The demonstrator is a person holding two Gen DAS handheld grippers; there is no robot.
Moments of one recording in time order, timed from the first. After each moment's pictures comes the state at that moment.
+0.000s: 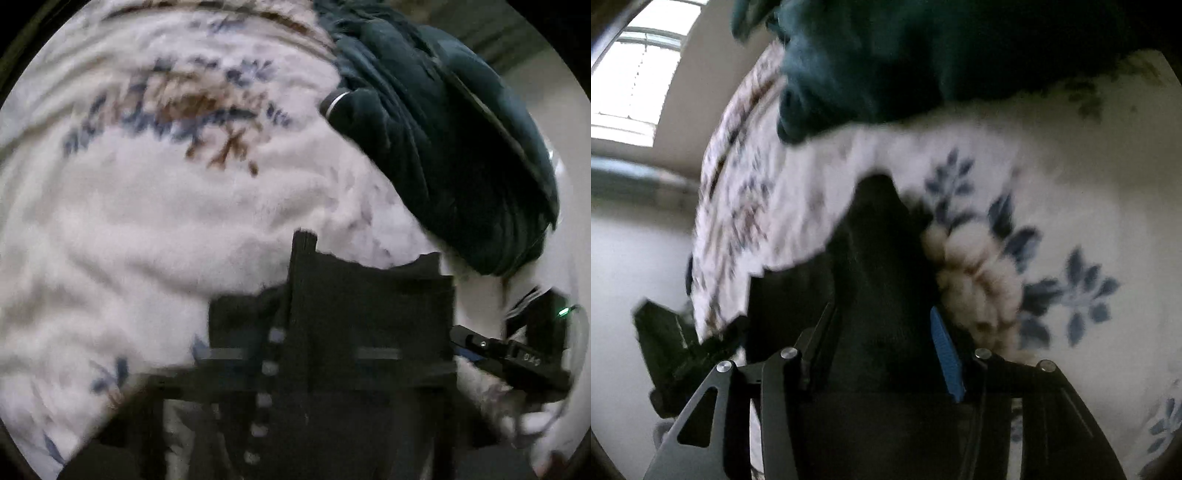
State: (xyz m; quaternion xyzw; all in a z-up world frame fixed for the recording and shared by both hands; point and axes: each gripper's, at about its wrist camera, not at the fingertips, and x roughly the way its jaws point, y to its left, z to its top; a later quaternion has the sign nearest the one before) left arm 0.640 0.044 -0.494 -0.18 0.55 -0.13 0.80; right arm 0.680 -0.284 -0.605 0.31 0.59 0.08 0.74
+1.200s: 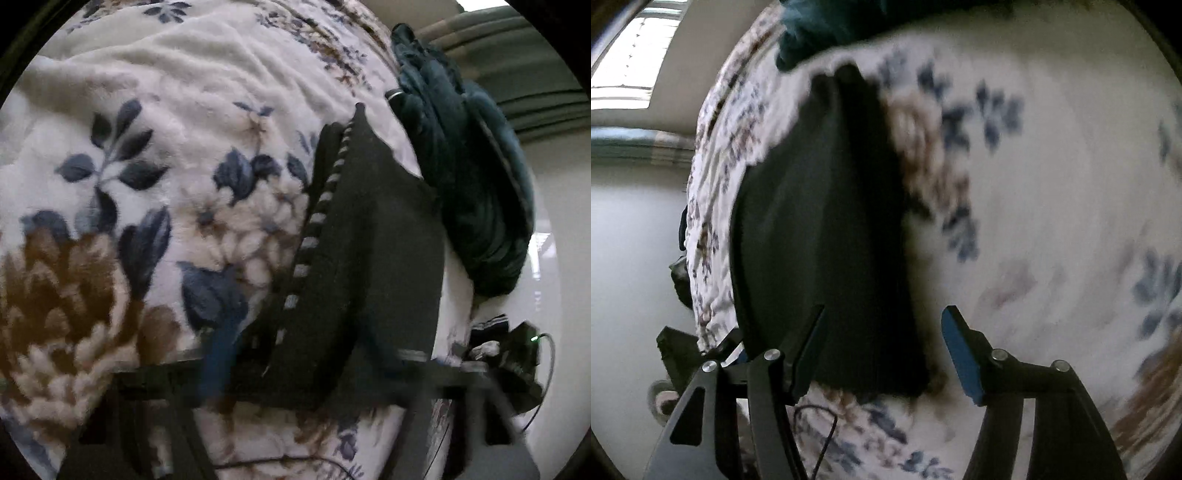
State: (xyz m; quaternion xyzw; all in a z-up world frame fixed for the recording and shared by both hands) left arm 0.445 0.103 -0.519 -0.36 0.54 -0.06 0.75; right arm 0.538 -0.305 -0.597 0.30 0.65 0.10 0.69
